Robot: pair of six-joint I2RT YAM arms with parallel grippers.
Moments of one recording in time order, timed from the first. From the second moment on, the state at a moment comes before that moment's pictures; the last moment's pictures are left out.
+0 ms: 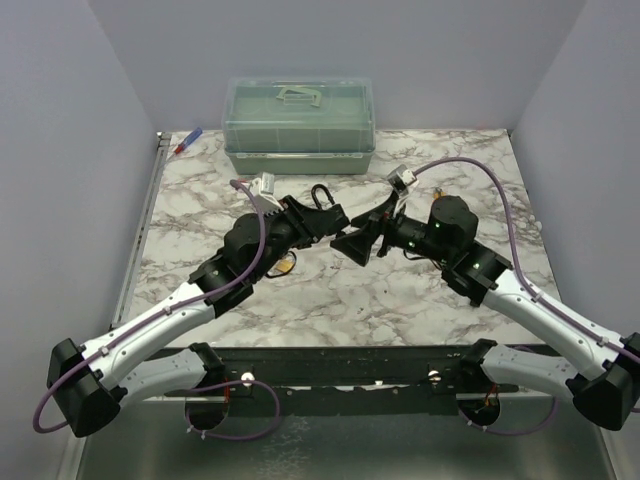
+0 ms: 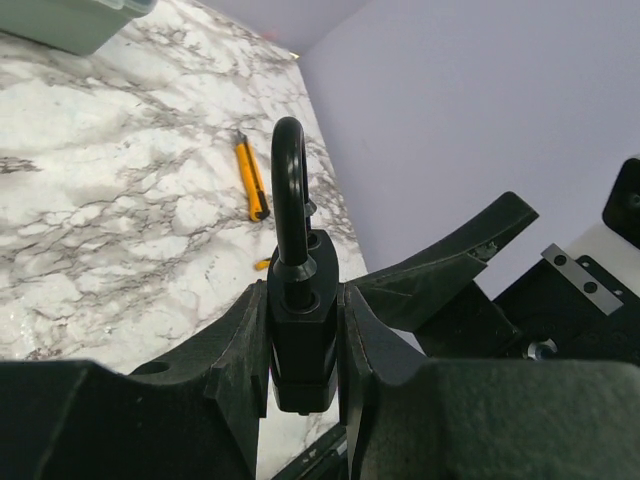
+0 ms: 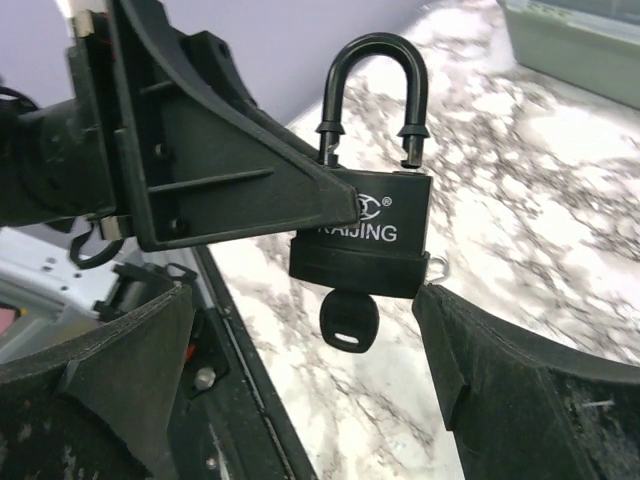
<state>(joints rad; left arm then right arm) -0.83 0.97 0.82 0.11 -0.16 -0.91 0.75 1.01 0.89 0.06 -0.35 0.39</state>
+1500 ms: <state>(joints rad) -0.83 1.07 0.80 0.15 -0.24 -1.05 0.79 1.18 0.88 0.14 -0.09 0.26</state>
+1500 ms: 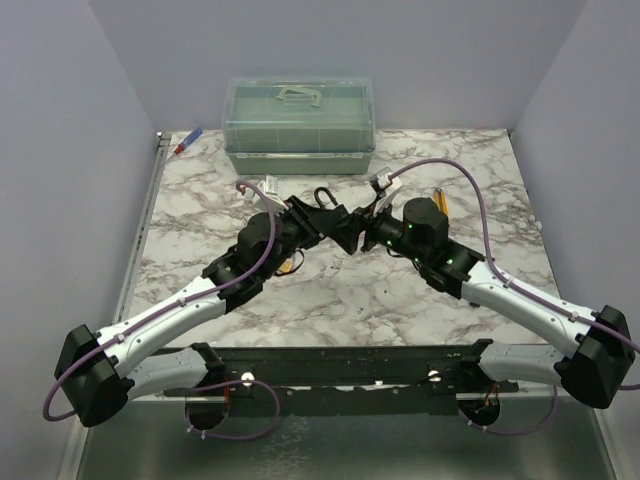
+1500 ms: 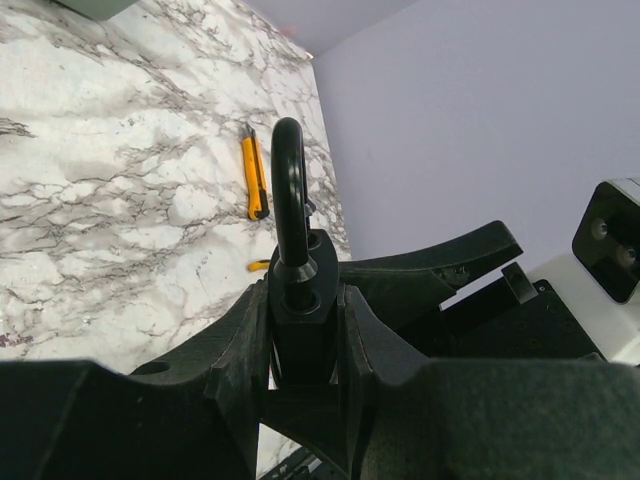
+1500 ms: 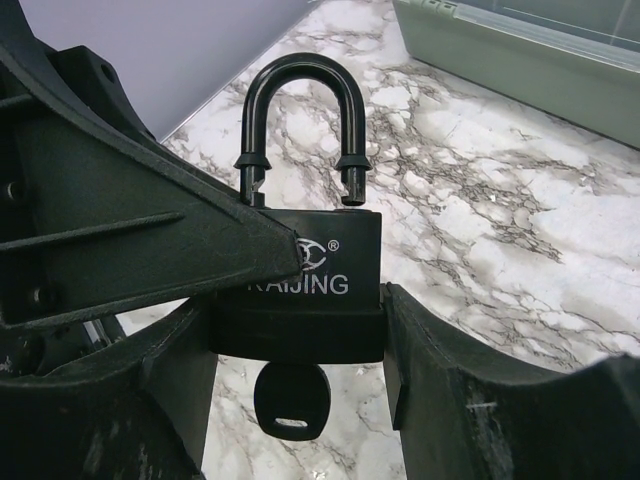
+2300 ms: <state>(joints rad) -0.80 0.83 0.72 0.17 -0.09 -0.80 0.78 0.92 0.76 0.06 -0.39 0.31</state>
